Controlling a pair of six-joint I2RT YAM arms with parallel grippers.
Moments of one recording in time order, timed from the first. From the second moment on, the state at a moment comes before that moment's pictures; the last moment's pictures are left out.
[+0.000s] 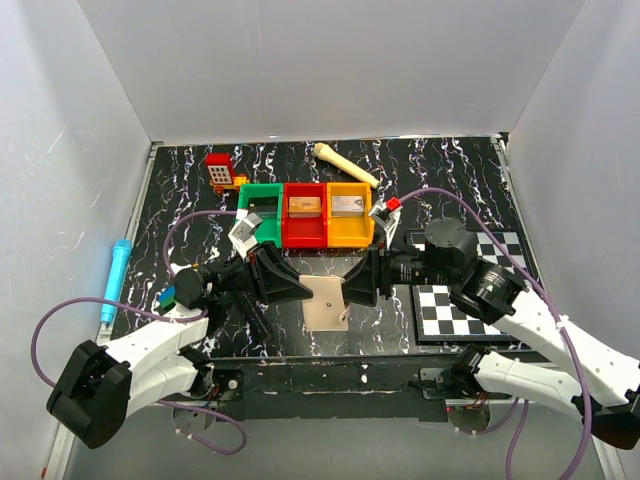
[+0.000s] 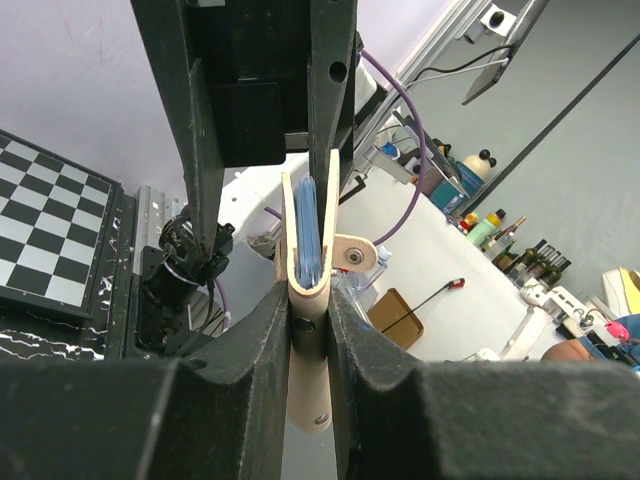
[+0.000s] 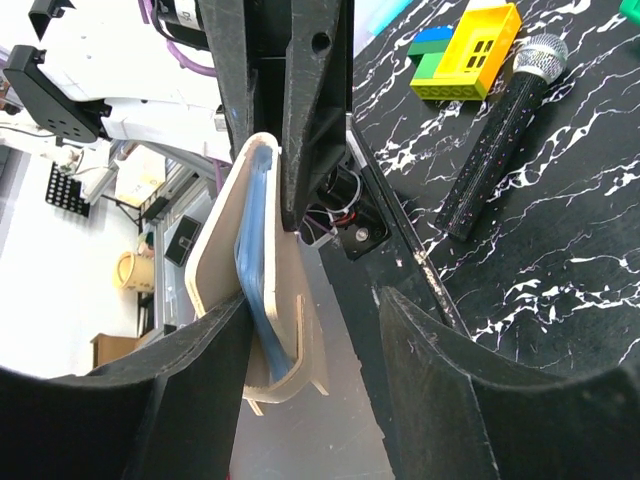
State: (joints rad) left arm -0.57 1.02 0.37 1.36 0.98 -1.29; right arm 0.91 0.87 0.95 -0.29 -0.55 0.61
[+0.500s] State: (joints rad) left arm -0.57 1.02 0.38 1.35 0.96 -1.29; right arm 0.91 0.93 0.95 -0.23 -0.65 0.65
